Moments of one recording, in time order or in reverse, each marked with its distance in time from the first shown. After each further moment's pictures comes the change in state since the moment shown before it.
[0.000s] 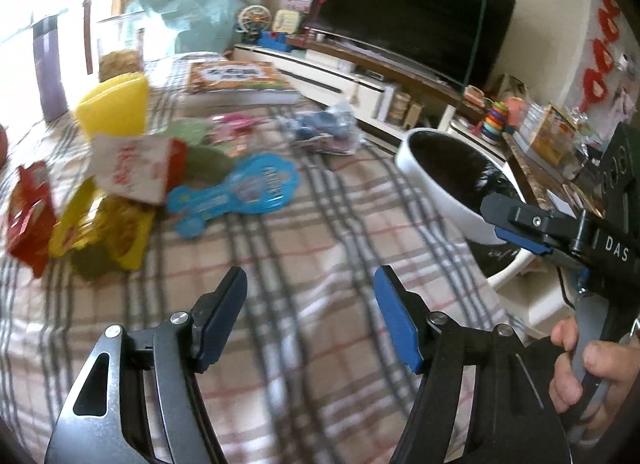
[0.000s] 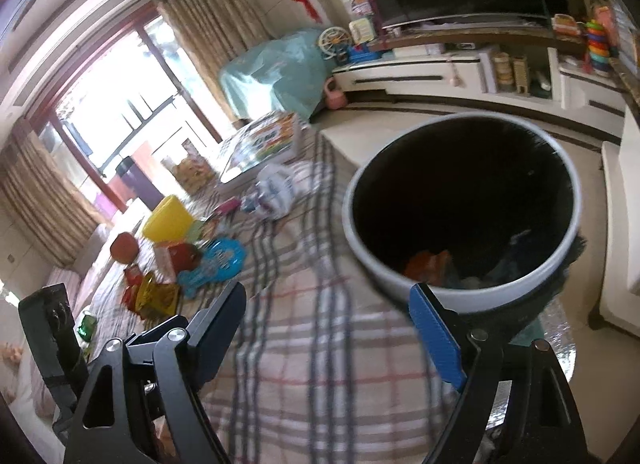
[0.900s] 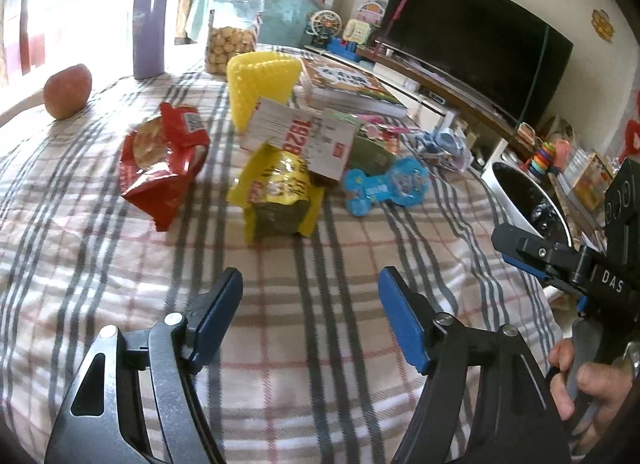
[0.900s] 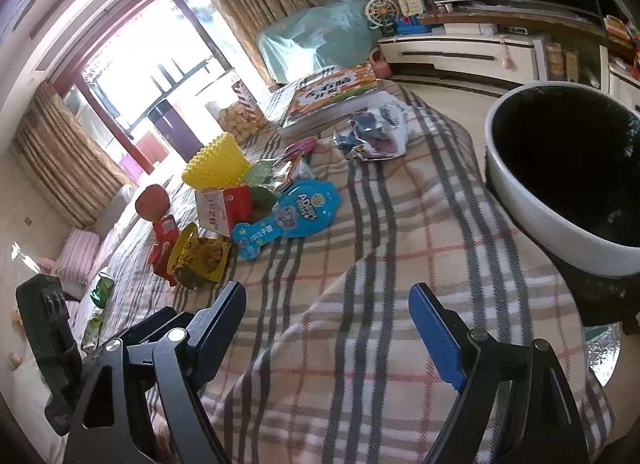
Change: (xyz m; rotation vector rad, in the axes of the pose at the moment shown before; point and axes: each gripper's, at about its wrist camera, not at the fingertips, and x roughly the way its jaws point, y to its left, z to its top) left arm -0.037 0.095 -0.023 -0.163 -0.027 0.133; right arm 0.053 0.075 -0.030 -0.081 0.099 0.092
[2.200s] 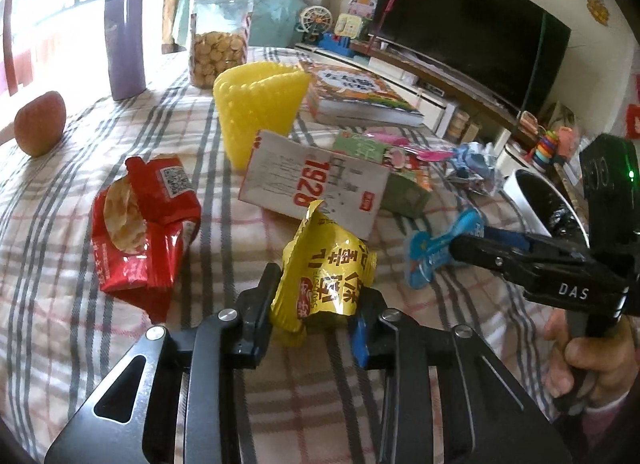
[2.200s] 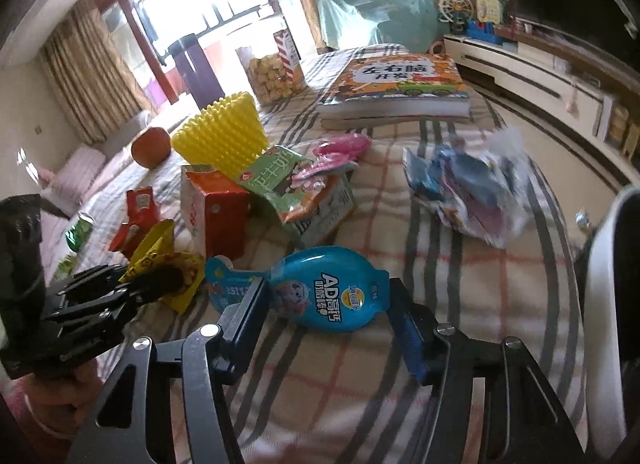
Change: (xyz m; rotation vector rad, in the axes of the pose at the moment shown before) left arm 0.040 0.011 0.042 0.072 0.019 -0.013; right arm 0.079 0.023 0.044 -0.265 0.120 0.031
